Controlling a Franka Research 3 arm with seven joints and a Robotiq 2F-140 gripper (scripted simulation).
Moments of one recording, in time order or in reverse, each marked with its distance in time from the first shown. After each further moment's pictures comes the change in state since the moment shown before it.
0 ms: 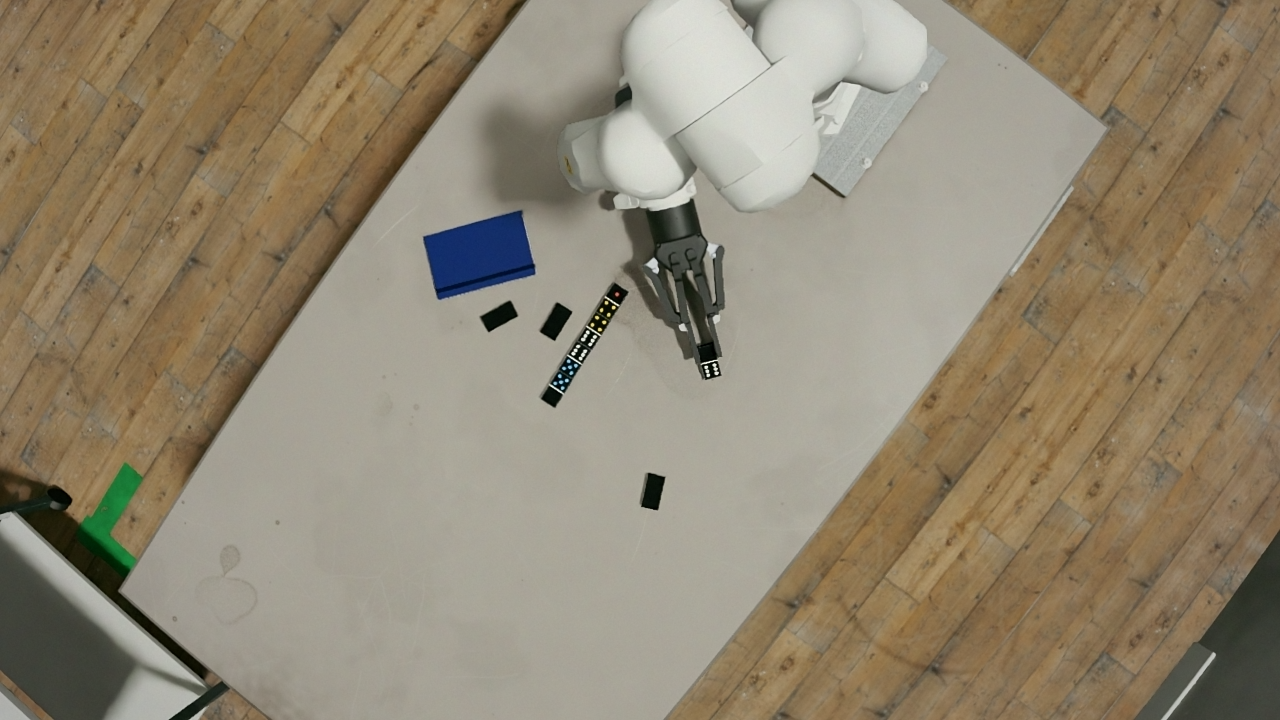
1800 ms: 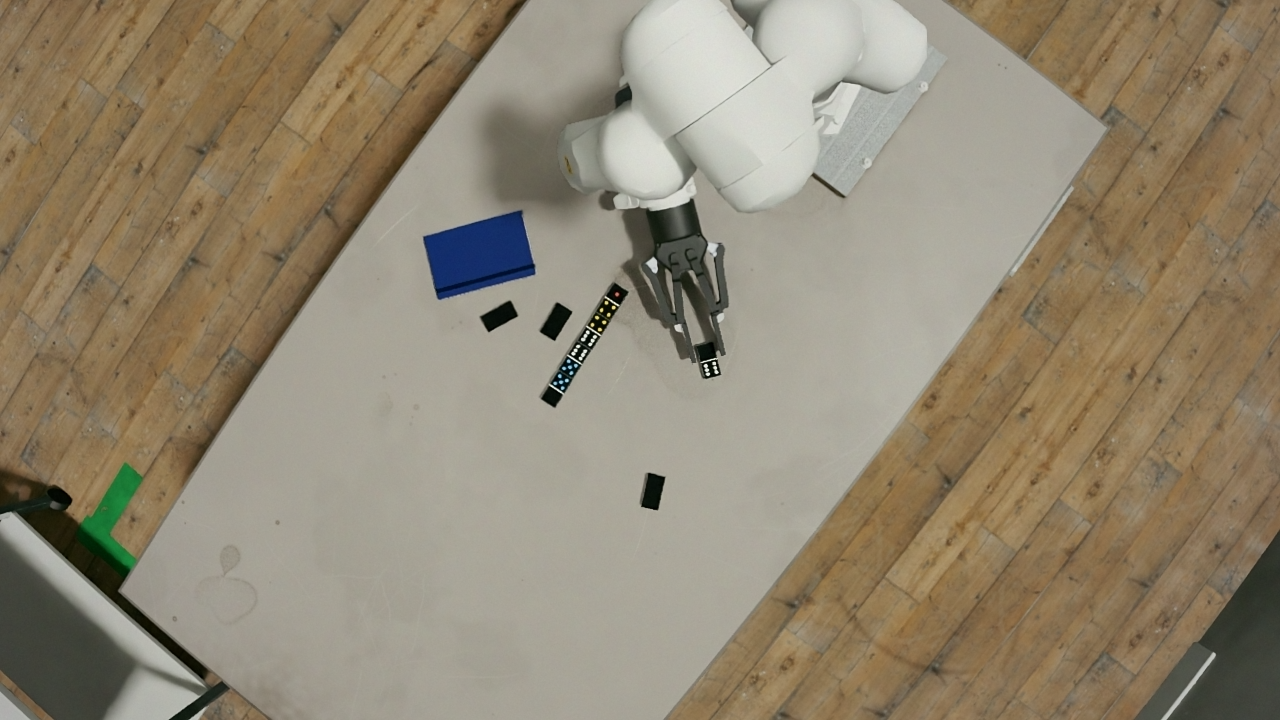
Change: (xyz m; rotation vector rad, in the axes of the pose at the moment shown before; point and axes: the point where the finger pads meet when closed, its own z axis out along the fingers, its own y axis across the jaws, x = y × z) arm 0.000 0.000 0.000 0.000 0.001 0.000
